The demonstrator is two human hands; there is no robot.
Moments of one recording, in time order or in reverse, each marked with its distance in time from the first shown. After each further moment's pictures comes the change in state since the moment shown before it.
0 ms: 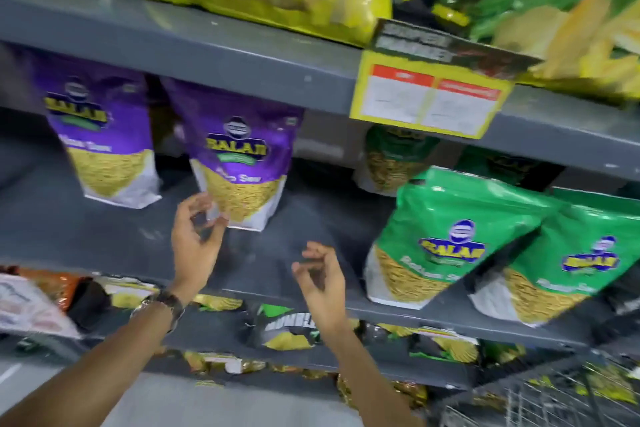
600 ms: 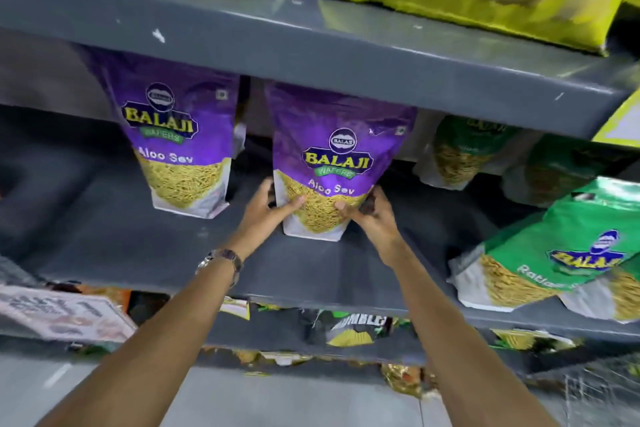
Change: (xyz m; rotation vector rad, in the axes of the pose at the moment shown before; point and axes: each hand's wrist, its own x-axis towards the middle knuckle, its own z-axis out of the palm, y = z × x) left_hand 0.099 -0.044 -0.029 -0.028 -0.535 -0.303; right_hand 0.114 -0.023 0.074 0.059 -0.041 0.117
